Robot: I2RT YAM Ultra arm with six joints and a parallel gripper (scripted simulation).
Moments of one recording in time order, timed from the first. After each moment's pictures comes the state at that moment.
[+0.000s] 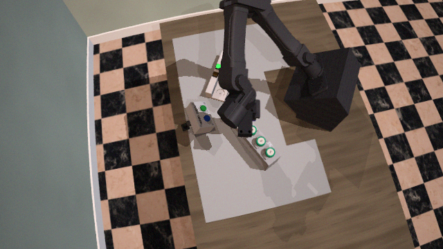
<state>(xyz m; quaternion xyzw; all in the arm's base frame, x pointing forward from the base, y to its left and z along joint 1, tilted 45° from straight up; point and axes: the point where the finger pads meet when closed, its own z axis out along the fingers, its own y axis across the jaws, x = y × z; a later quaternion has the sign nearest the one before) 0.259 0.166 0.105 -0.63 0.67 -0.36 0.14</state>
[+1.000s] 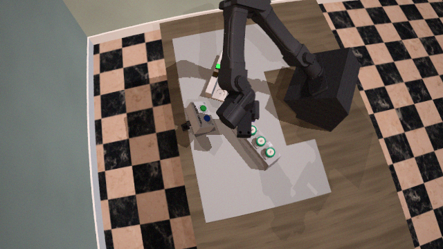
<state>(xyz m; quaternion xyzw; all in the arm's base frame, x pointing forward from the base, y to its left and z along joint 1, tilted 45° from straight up) 0.264 0.166 0.103 -0.63 0.67 -0.36 0.14</state>
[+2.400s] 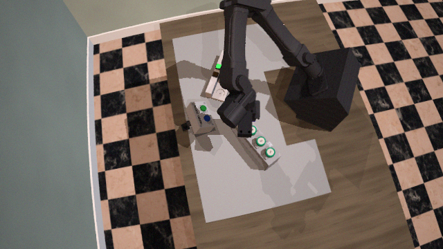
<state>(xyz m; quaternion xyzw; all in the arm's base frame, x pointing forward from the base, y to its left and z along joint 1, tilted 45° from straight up) 0.264 0.164 0.100 -0.63 0.67 -0.36 0.15</state>
